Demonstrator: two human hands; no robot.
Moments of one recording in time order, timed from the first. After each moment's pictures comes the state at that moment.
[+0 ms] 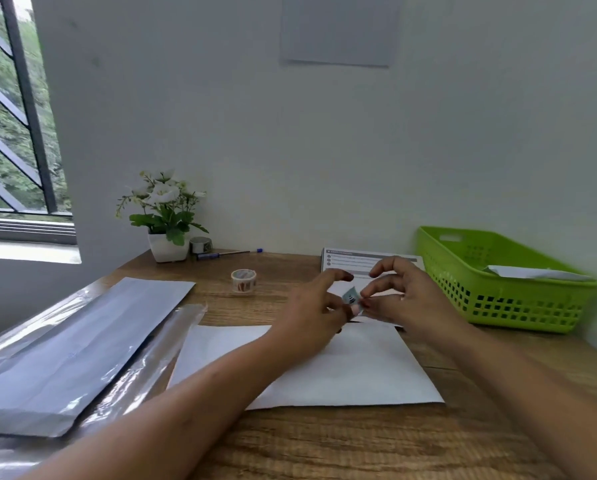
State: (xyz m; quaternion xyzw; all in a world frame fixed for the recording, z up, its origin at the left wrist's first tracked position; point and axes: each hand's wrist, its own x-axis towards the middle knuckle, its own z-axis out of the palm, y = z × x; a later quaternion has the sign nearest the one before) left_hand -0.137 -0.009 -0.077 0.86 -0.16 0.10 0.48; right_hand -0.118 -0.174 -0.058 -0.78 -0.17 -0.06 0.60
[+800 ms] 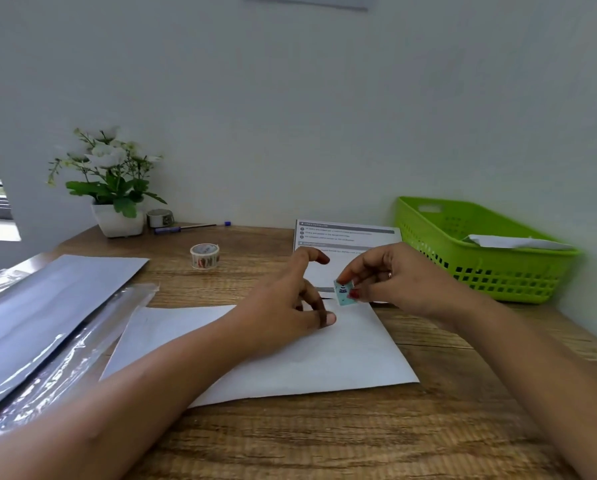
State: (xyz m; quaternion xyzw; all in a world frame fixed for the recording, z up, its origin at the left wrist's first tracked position) left_hand -0.138 -0.008 -0.079 0.89 -0.20 0.04 0.40; right_hand -0.113 -0.197 -0.048 -0.88 -0.19 0.01 0.44
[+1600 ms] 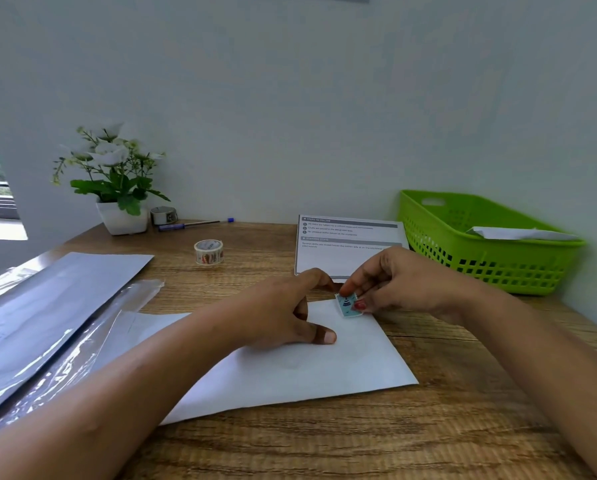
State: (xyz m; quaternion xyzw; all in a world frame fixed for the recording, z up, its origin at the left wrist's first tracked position) left_hand -0.135 0.000 -0.071 0.95 -0.22 -0.06 0.21; right_hand -0.115 -0.197 -0.046 -0.89 -0.16 0.11 0.41
